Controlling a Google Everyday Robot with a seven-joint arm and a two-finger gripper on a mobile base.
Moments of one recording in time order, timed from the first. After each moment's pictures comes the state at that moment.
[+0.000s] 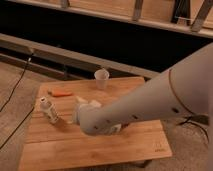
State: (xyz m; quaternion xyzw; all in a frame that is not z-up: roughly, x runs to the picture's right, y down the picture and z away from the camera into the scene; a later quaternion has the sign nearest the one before) arm -0.124 0.107 0.656 -0.01 -0.24 0.11 0.96
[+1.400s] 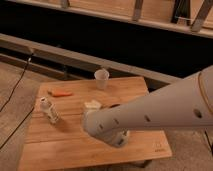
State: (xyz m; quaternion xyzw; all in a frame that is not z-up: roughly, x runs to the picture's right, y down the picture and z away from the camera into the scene) arm -0.092 0.127 0.651 -0.03 -0.20 0.06 0.98
